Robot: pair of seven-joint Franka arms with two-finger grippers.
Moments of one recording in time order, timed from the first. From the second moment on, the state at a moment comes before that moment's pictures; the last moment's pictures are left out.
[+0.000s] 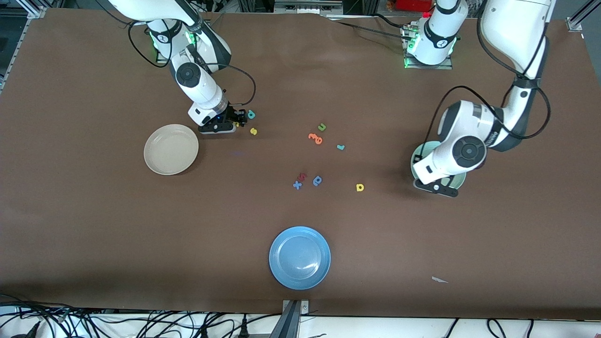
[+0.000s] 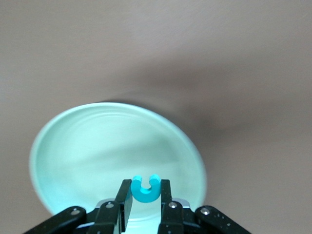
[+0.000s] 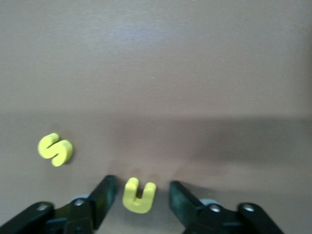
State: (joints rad) left arm -0.14 0.43 -0.03 -1.95 0.16 2.12 0.08; right arm 0.13 0.32 0.44 -2.57 0.03 2.89 0.50
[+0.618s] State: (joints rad) left arm -0.13 0.46 -0.07 -1.96 -0.03 2.20 0.01; right arm 0.13 0.28 0.44 -2.58 0.02 2.81 0.49
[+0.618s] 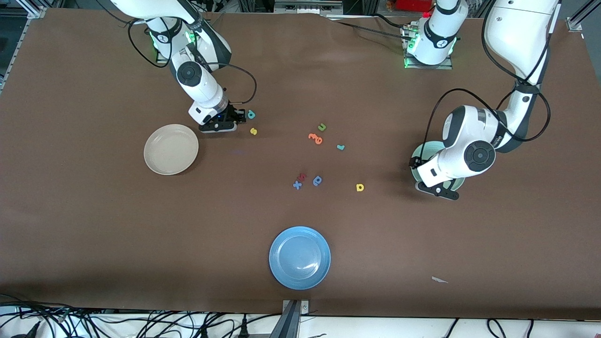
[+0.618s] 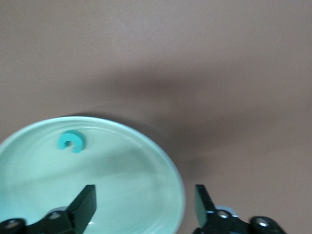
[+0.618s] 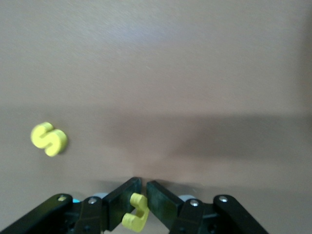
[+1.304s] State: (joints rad) left arm -0.21 0.46 -0.37 -2.12 -0.03 2.52 -0.89; right arm 0.08 0.09 0.22 -2.44 0.02 2.40 0.07
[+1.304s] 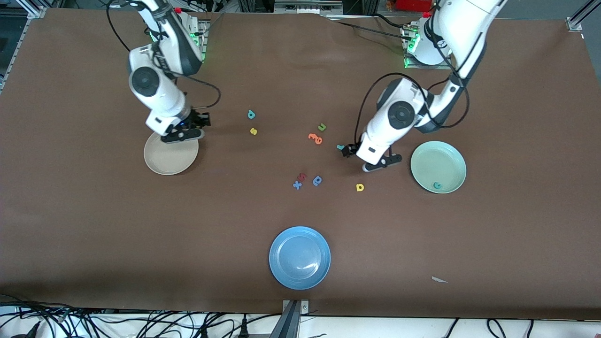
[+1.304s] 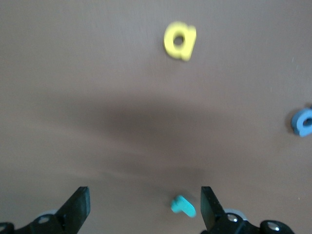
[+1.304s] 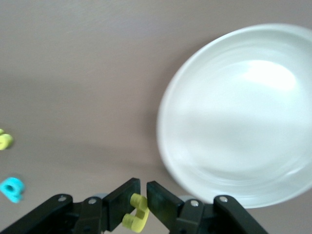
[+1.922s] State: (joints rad) left arm -0.28 0.51 -0.37 -2.13 0.14 2.56 -1.28; right arm -0.01 0.21 0.10 -2.42 0.02 2.49 -0.22
